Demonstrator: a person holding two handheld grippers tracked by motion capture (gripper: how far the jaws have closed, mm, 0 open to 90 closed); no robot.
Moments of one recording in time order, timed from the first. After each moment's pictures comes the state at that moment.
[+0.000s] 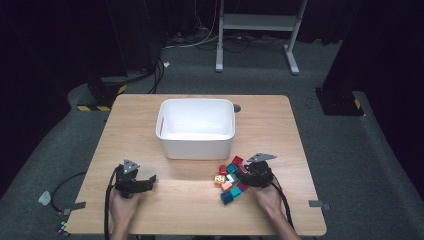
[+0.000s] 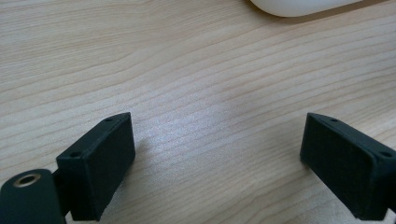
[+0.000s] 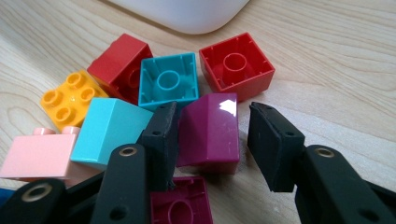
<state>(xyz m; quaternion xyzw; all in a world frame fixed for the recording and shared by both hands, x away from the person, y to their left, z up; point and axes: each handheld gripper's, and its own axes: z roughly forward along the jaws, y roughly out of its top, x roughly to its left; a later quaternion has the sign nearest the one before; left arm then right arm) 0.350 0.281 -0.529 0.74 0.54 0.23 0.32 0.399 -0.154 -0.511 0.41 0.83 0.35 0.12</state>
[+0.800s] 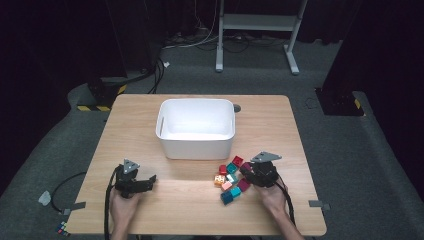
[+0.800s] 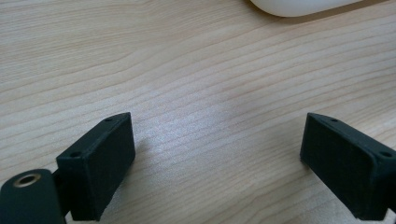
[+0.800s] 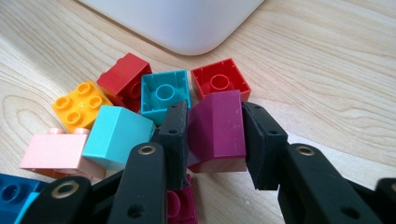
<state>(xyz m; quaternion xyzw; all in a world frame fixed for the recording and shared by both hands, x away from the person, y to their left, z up) 0.350 0.281 -0.529 0.74 0.54 0.23 0.33 0.391 -0.165 -0.490 0.40 0.83 0.36 0.16</state>
